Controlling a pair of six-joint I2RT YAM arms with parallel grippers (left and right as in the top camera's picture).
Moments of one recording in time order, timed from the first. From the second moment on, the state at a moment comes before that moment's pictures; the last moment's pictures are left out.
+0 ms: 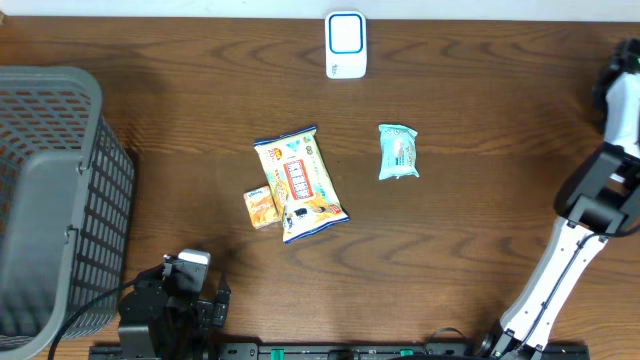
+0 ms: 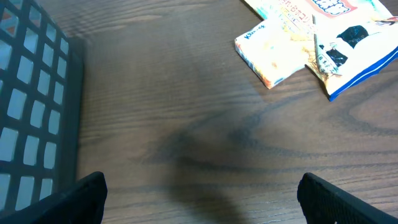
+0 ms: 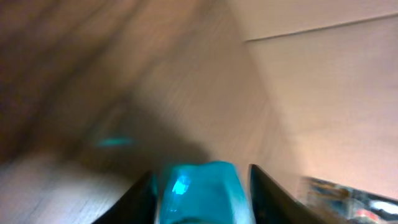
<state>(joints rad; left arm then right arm) 0.00 0.07 0.46 -1.11 0.04 0.24 -0.49 2.66 2.44 -1.18 0.84 0.14</state>
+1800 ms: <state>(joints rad) 0.00 0.07 0.46 -1.11 0.04 0.24 0.16 2.05 2.43 -1.69 -0.21 0.24</state>
